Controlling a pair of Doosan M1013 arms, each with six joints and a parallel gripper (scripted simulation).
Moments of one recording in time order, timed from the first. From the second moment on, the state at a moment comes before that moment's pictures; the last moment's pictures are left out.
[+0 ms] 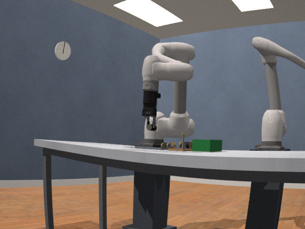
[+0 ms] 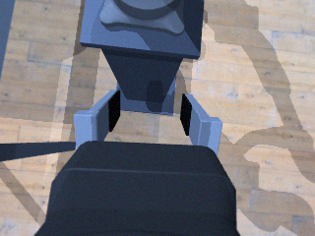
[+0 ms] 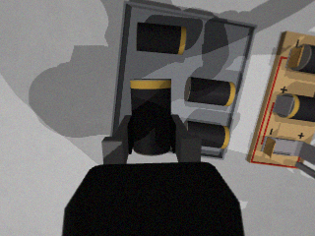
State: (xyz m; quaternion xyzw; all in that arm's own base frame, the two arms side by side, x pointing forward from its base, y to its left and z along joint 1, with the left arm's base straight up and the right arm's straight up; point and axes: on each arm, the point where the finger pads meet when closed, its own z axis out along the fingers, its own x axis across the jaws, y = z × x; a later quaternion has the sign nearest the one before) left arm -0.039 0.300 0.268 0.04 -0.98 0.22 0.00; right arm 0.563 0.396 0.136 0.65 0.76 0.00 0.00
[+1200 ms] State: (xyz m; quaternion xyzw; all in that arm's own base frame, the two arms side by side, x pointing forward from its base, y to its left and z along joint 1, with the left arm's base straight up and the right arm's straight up) left arm -0.039 0.300 0.268 0.04 -0.98 0.22 0.00; right arm 0.563 0.396 0.160 0.85 0.53 0.00 0.00
